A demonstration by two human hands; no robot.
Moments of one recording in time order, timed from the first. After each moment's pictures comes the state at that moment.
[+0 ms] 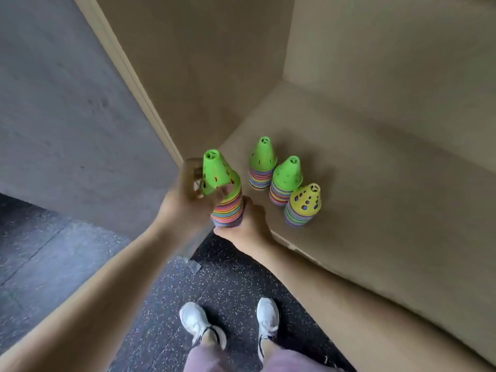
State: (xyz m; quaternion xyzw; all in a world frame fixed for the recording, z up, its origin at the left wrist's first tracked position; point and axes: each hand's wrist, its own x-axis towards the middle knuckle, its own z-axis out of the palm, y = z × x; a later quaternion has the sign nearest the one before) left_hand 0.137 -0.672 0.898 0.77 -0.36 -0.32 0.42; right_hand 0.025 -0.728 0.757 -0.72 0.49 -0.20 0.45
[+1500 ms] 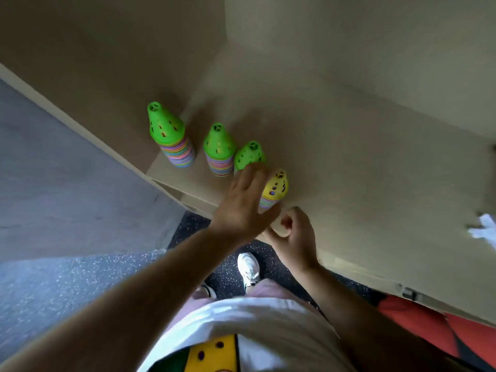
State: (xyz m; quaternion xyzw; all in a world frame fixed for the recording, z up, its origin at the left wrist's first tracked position) left_hand 0.045 -0.743 0.816 0.59 -0.70 -0.23 0.33; right_hand -0.120 -0.726 0.749 -0.67 0.61 -0.32 0.29
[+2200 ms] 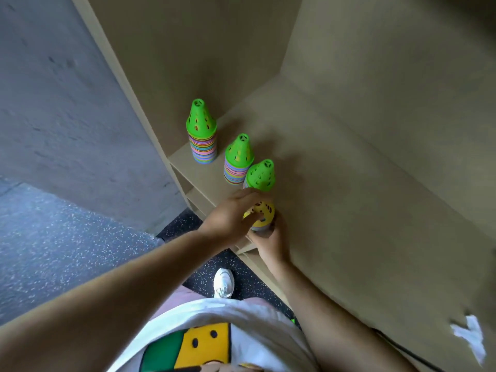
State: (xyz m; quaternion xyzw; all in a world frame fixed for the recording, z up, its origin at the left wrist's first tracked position) left_hand 0.039 -0.732 0.805 0.66 -0.59 -0.27 0.38; right_hand -0.108 -0.783 0.690 -0.67 0.56 -0.26 0.41
